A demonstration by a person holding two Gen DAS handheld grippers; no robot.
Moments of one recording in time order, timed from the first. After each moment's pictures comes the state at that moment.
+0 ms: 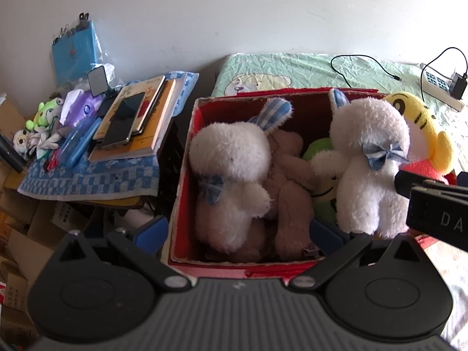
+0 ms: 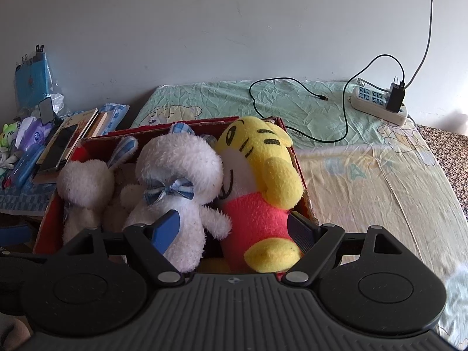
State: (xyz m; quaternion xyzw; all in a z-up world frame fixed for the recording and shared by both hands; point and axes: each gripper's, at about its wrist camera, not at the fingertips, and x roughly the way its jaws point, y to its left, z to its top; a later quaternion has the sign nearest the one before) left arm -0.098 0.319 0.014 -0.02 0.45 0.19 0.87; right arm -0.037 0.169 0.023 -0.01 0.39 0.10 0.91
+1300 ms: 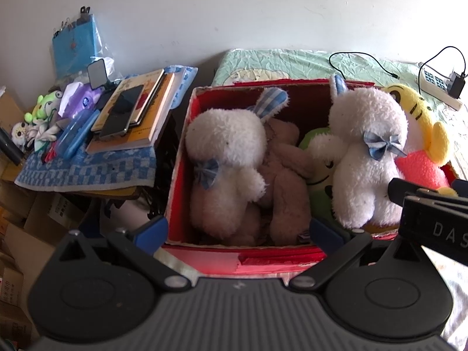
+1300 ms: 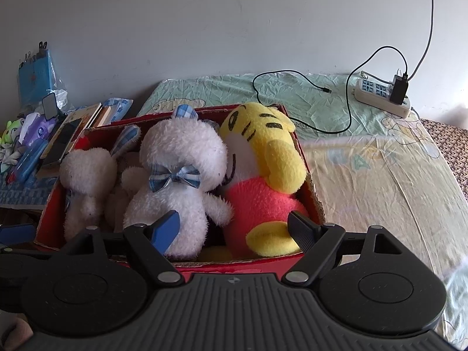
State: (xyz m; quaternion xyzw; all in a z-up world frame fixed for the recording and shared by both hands) left arm -0.106 0.316 0.008 -0.03 0.45 0.18 0.87; right arm -0.044 0.170 0.016 0.00 0.40 0.11 0.91
